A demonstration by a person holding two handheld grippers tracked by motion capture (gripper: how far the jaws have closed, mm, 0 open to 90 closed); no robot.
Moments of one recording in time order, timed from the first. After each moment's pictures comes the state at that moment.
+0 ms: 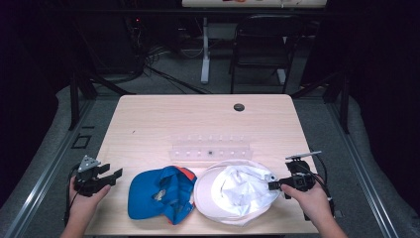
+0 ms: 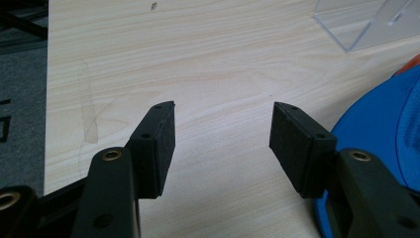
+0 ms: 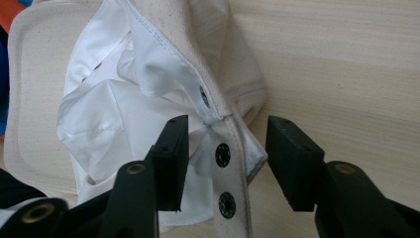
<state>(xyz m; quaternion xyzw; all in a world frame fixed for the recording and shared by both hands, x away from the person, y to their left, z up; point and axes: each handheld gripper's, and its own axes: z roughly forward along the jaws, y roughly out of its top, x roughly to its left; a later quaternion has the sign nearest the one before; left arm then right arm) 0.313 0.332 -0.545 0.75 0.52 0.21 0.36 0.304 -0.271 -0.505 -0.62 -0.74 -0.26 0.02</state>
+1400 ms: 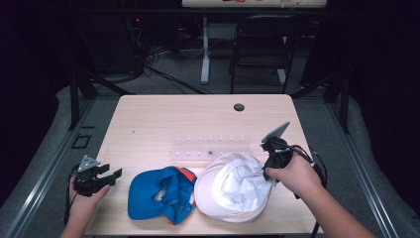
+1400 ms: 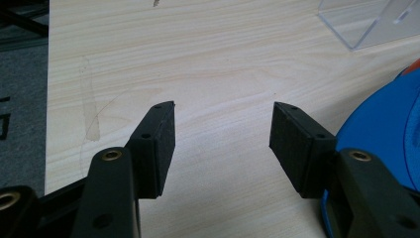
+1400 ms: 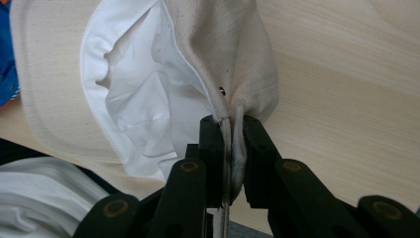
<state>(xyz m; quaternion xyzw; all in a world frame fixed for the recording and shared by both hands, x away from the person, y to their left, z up) 0.314 0.335 -0.547 0.75 0.52 0.21 0.36 0.337 -0.198 -0.429 -0.61 -0.79 -0.08 0.00</state>
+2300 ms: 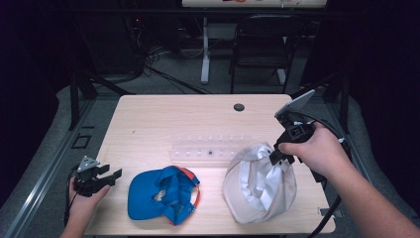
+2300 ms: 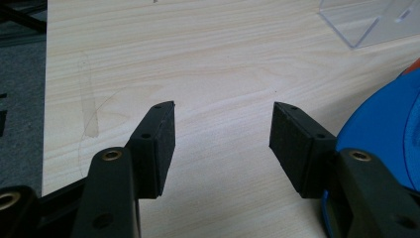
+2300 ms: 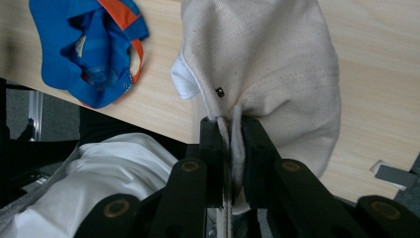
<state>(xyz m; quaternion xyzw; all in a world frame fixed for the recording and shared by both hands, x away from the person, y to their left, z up) 0.314 0.336 -0.549 0.75 0.52 0.21 0.36 0.328 -0.211 -0.319 -0.63 -0.77 -0.12 0.07</state>
